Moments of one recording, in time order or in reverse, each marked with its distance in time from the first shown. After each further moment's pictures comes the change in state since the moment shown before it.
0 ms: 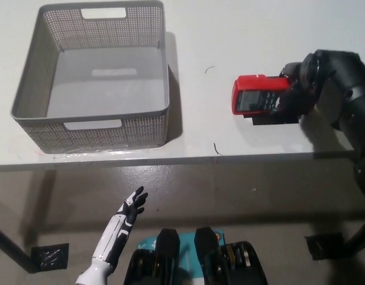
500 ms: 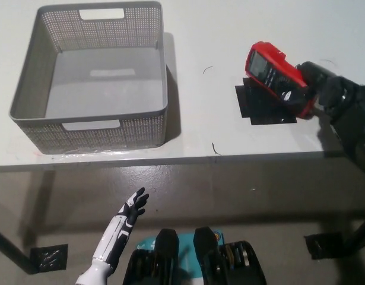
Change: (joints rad) left_arm 0.002 0.000 0.001 0.002 -0.003 0.001 -0.014; right_arm 0.132 -0.038 -0.396 -0.002 0.134 -0.107 -0.307
